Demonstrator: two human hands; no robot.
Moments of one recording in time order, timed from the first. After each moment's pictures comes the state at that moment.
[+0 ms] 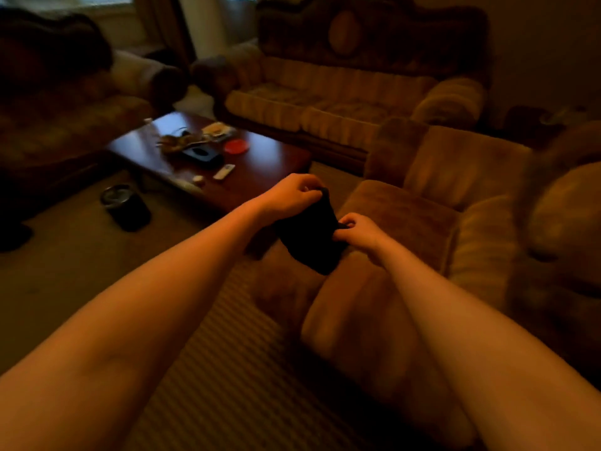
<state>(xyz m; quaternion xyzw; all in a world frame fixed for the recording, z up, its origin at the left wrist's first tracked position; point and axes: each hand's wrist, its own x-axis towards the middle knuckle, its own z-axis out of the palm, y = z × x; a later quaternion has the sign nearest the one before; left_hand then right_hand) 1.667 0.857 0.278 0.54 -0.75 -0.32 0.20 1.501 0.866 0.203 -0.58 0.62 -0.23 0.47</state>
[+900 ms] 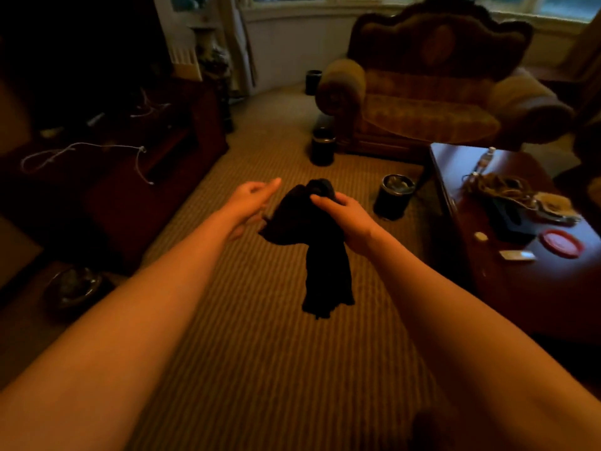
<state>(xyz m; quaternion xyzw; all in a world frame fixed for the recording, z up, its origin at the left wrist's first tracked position) 2.143 1.042 0.243 0.78 -0.04 -0.19 0.60 2.058 0.875 0.235 -0.64 0.14 0.03 0.75</state>
